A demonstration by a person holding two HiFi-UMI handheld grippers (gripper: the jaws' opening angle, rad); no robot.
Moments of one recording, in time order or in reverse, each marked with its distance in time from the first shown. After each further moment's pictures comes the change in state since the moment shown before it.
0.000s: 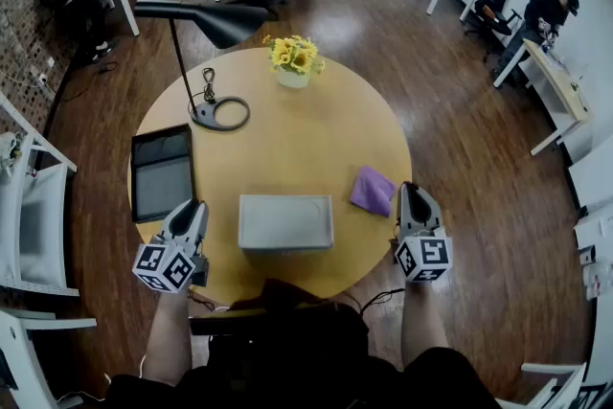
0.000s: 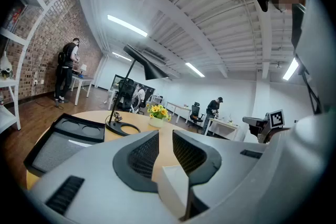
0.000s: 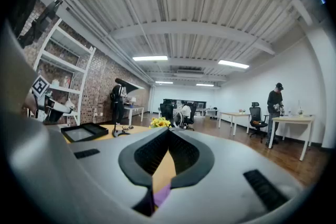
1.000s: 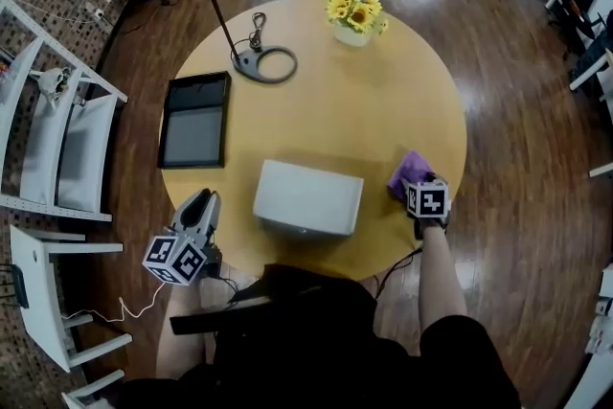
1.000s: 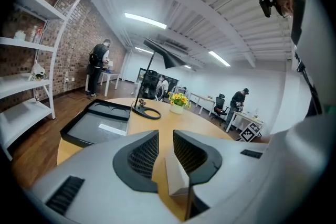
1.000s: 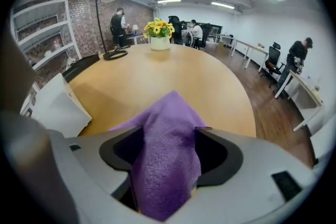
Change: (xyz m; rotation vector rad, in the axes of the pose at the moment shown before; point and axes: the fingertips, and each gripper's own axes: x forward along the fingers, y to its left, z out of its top) left arm -0.038 -0.006 -0.032 -0.039 0.096 0.295; right arm 0.118 -0.038 -0.262 -0.016 0.911 0.129
